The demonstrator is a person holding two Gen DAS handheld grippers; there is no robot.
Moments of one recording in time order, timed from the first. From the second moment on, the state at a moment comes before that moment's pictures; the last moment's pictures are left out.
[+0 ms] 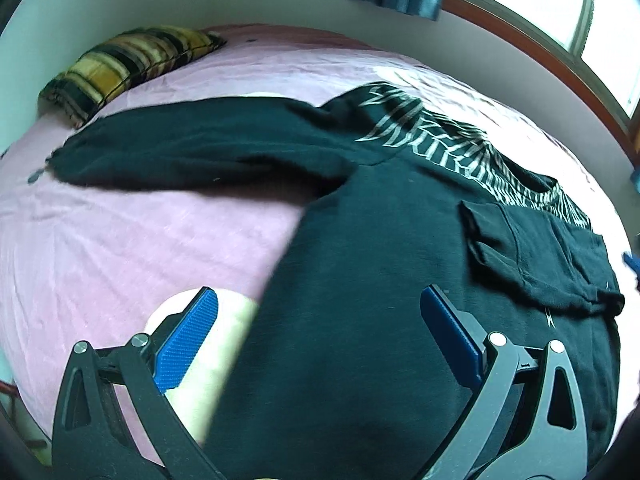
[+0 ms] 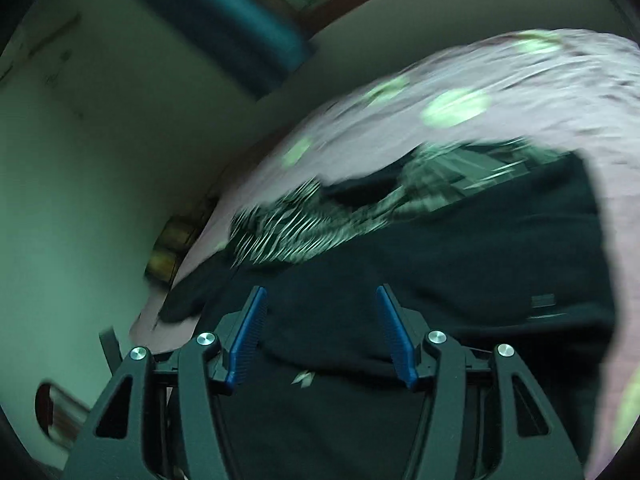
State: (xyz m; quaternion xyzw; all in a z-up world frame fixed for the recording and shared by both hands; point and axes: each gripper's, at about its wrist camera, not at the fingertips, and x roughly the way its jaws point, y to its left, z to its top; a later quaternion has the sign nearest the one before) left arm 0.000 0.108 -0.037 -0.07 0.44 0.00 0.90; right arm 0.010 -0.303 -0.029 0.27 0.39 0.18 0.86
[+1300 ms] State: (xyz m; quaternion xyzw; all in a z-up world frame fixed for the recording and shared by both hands) left arm 0.113 0.455 -0.063 -0.28 0.42 0.10 0.86; right arm 0.041 -0.193 -0.105 0.20 0.42 0.24 0.85
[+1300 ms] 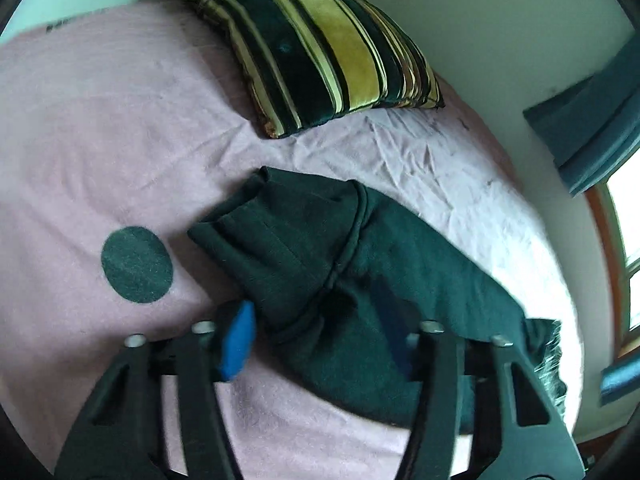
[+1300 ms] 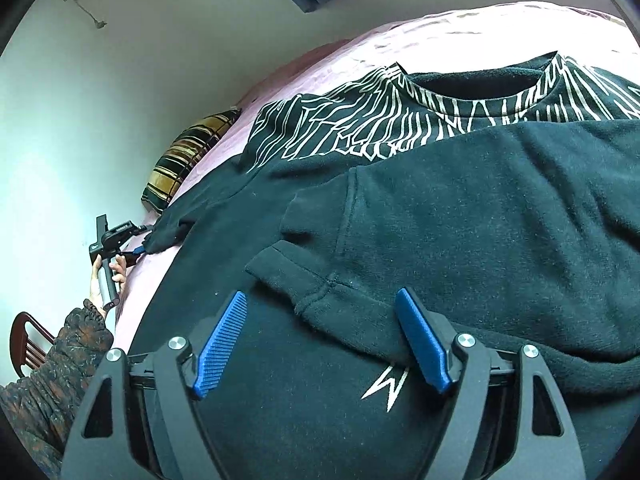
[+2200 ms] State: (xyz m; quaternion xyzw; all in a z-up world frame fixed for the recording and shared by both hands) left arm 0.081 -0.009 0.130 0.03 0.30 -0.25 0.92; right arm 0.004 -0.262 -0.058 0.29 0.37 0.19 0.86
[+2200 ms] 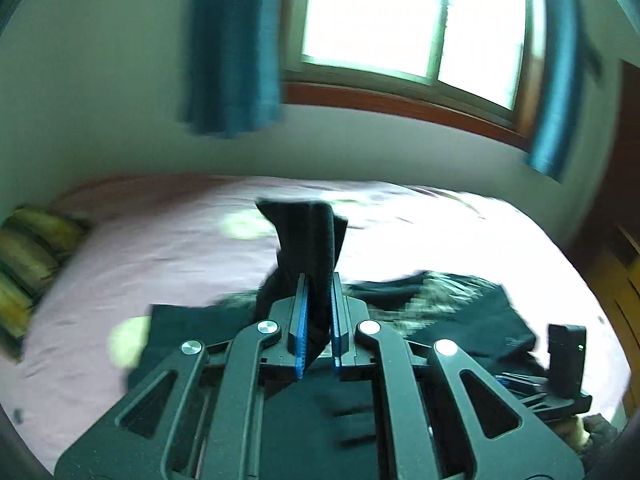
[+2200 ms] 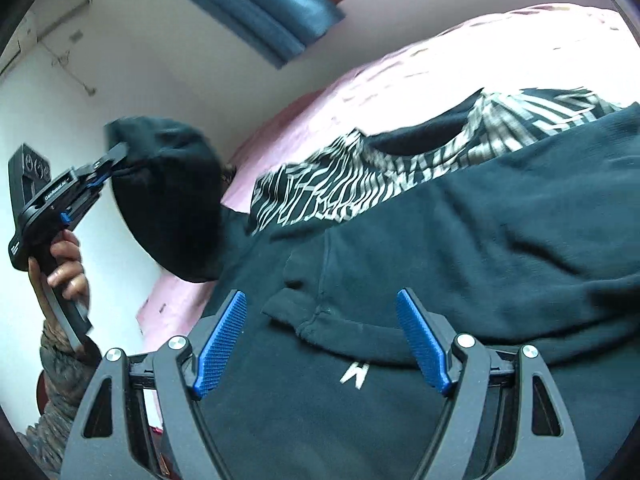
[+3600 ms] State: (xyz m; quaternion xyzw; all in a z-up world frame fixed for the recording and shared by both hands) left arm 0.026 0.107 -0.035 -0.05 0.43 -0.08 0.90; right arm 0.084 -0.243 -0.098 0.27 0.50 0.12 0.81
